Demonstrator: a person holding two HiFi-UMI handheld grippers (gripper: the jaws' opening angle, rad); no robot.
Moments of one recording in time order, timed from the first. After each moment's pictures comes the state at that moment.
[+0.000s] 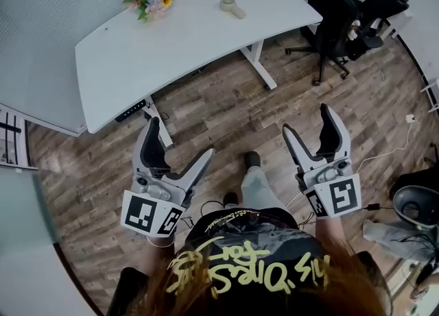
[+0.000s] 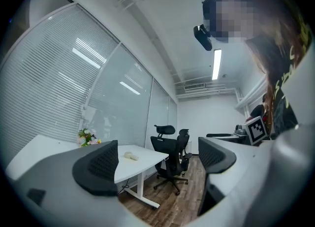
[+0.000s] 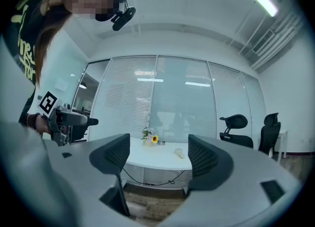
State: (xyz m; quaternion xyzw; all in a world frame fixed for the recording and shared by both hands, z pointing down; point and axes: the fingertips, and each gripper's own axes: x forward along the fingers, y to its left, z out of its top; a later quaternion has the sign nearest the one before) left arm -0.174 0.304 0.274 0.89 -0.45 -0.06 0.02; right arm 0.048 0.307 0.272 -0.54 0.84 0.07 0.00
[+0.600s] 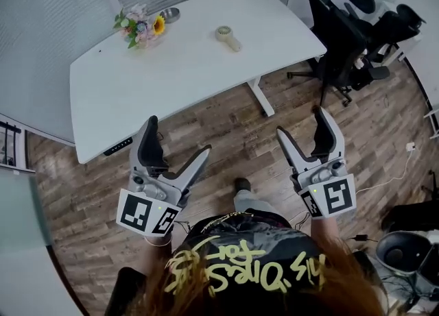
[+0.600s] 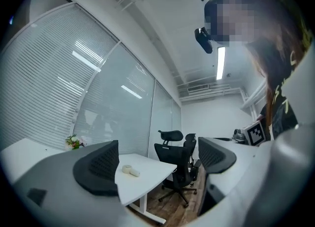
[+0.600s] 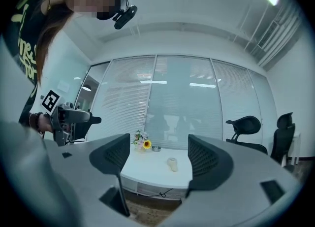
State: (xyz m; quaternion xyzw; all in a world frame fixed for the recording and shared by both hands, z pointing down) left arm -0.109 0.168 0.248 0.88 -0.47 -0.08 0.00; right arm 0.105 0.157 0.256 -0.50 0.86 0.08 0.01
